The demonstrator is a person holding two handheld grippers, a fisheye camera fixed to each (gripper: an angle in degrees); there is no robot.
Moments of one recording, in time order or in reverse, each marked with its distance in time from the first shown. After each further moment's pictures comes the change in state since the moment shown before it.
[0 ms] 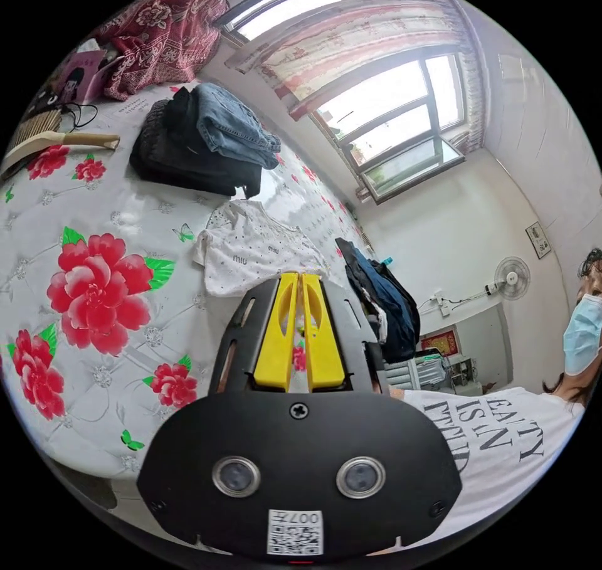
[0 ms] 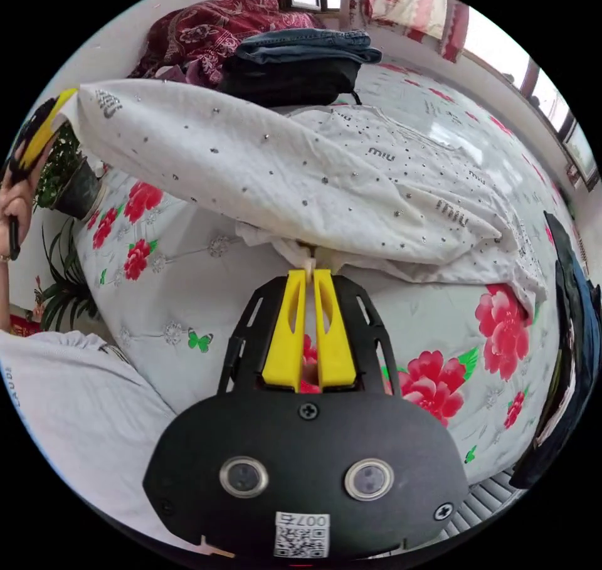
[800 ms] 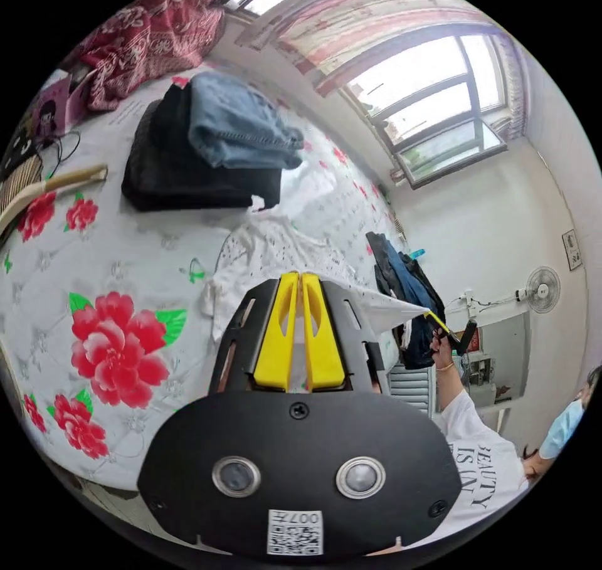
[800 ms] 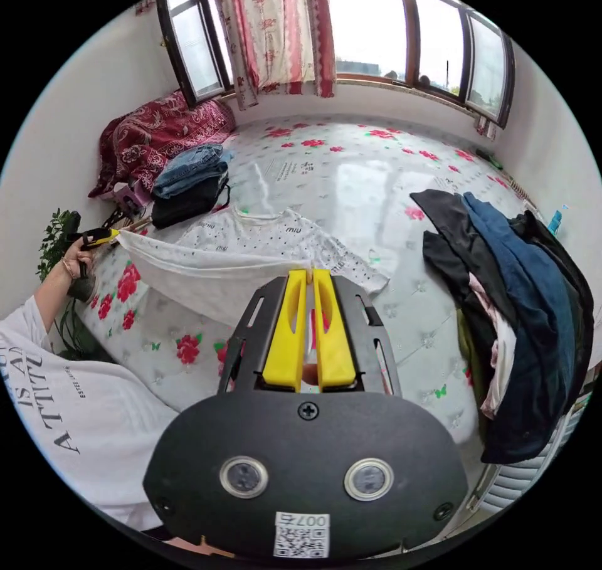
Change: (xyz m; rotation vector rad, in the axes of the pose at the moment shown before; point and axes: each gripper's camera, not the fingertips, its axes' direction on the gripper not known) left arm 0.033 -0.099 0.043 -0.086 -0.108 -0.017; right arm 0.179 0.028 -0.284 0.264 0.159 0.203
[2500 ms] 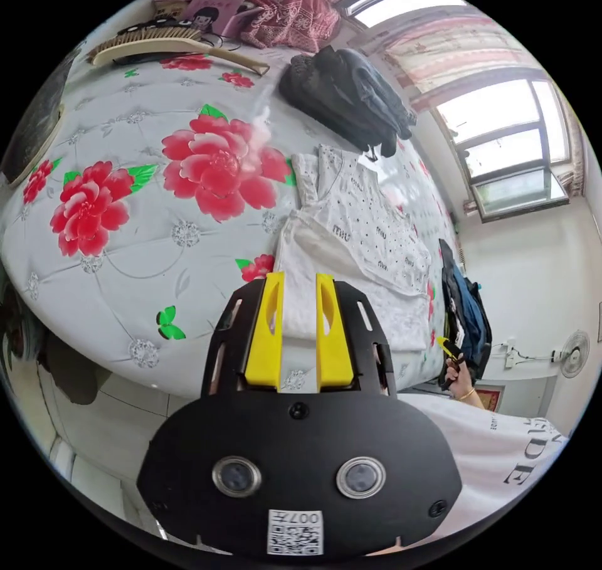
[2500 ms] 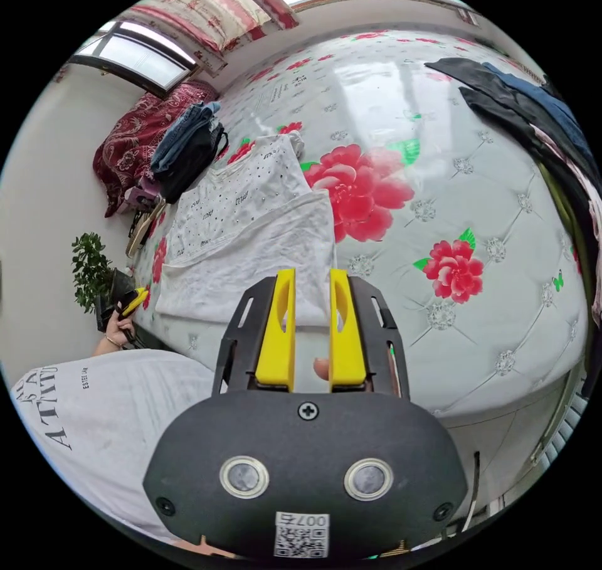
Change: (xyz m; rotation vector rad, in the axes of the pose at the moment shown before) left arm -0.121 0.223 0.035 -0.003 -0.282 -0.311; right arm 0.062 0.035 0.089 -0.334 -0.292 0.282
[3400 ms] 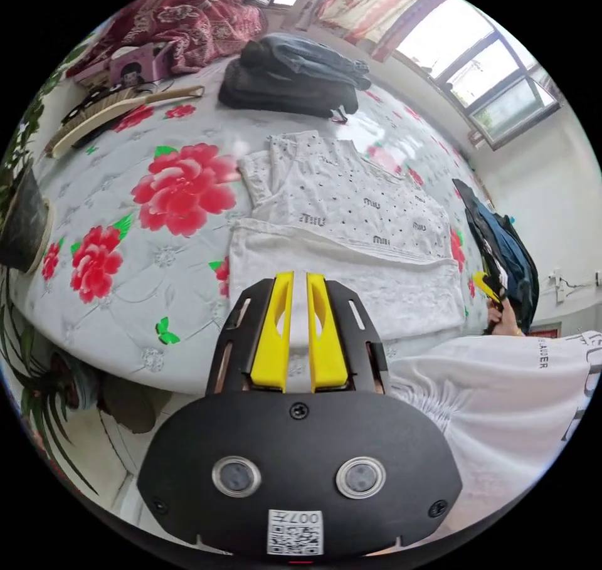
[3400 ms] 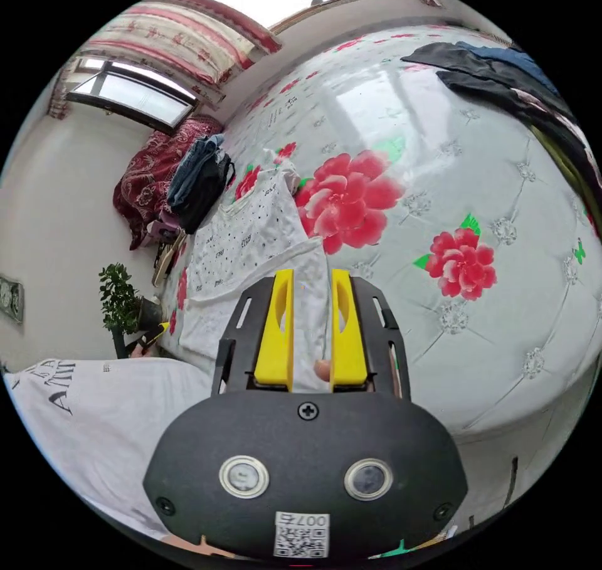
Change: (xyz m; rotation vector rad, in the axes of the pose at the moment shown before) left arm 0.090 -0.006 0.071 -0.061 -0.181 0.288; right arm 0.053 -0.044 -0.027 0.146 -0.199 0.082
